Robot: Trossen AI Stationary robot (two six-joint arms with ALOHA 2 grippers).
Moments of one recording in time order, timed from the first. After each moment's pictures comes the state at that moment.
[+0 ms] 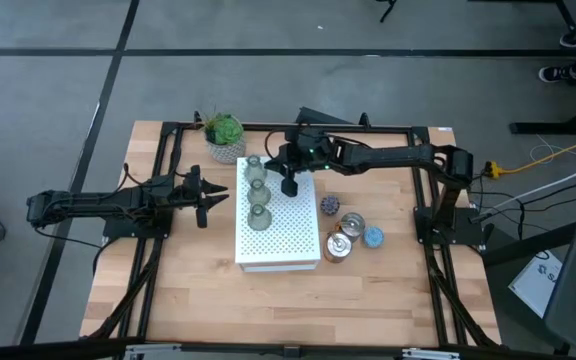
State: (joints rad) left arm 0.17 0.28 0.01 0.09 -0.11 -0.17; right arm -0.23 1.85 1.29 0.15 -0.16 -0.17
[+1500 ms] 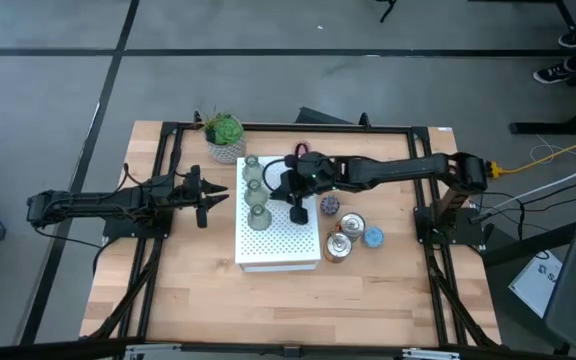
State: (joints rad) left arm 0.17 0.28 0.01 0.09 -0.11 -0.17; right arm -0.06 1.75 1.29 -0.08 -0.15 -0.12
